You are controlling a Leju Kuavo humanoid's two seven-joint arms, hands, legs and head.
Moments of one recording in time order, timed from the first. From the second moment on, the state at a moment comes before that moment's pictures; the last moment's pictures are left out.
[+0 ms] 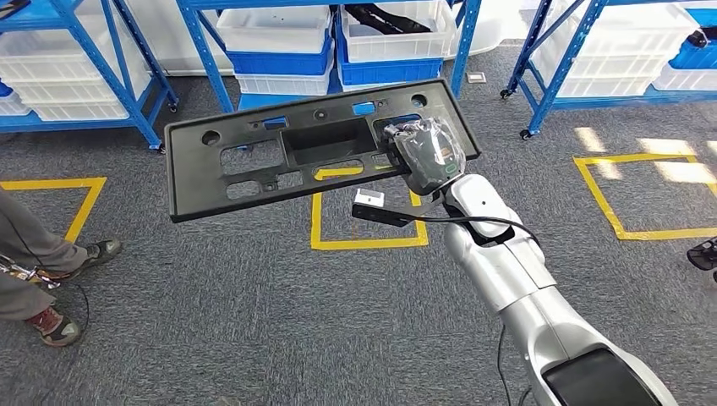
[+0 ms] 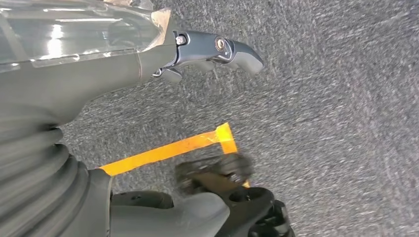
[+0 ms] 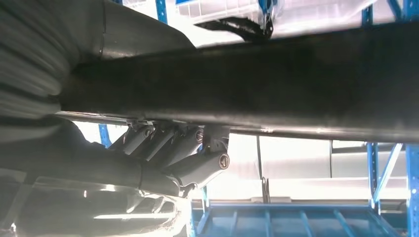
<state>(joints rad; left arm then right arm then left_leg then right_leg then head) -0.10 -0.13 0.15 -0.19 -0.33 0.18 -0.40 -0.83 -0.02 0.57 -0.96 1.16 -0.33 -0.20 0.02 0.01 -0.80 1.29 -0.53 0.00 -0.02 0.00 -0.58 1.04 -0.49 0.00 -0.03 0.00</state>
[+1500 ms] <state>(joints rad) -0.10 -0.11 0.16 -0.19 -0.36 0.20 -0.40 -0.75 0.16 0.62 -0.94 1.25 -0.37 -0.19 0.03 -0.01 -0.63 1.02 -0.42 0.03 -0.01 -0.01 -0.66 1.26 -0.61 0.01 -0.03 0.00</state>
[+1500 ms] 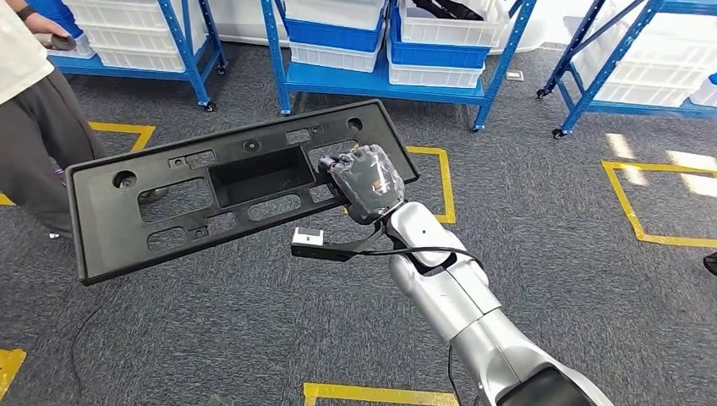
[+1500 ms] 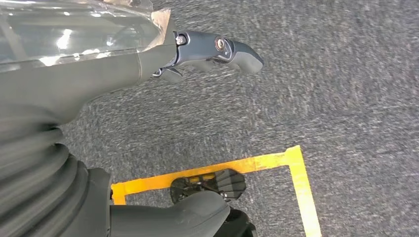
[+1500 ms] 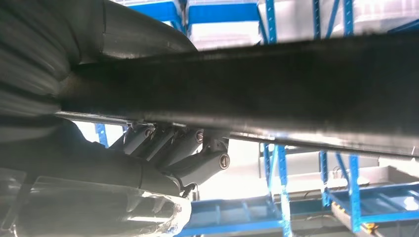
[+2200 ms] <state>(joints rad) -0.10 -0.11 0.16 -0.19 -0.38 0.20 -0.39 -0.72 0.15 0.62 -0.96 1.27 -0.36 -0.18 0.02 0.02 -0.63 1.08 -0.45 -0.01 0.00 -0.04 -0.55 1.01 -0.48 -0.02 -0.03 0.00</state>
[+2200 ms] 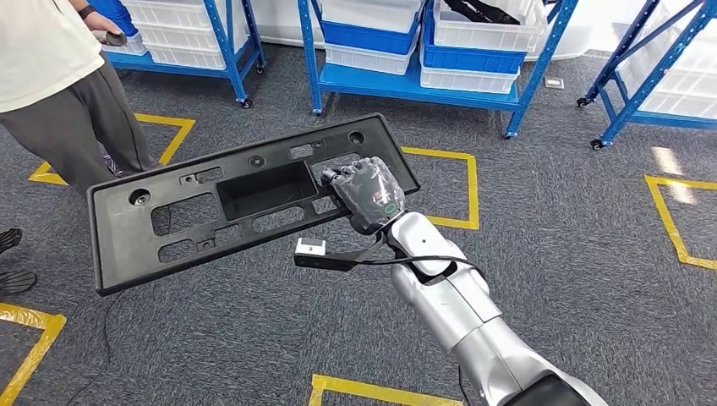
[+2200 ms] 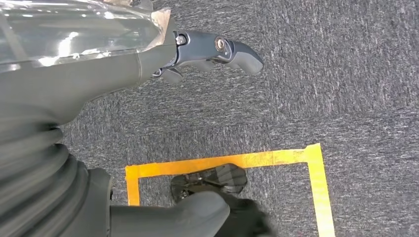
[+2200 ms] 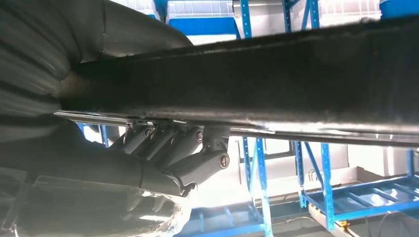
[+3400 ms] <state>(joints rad) -0.11 -0.11 0.16 -0.19 -0.42 0.20 -0.35 -0.62 0.07 0.58 -1.08 1.29 -0.36 -0.17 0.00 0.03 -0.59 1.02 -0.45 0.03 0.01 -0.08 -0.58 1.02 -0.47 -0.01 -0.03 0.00</state>
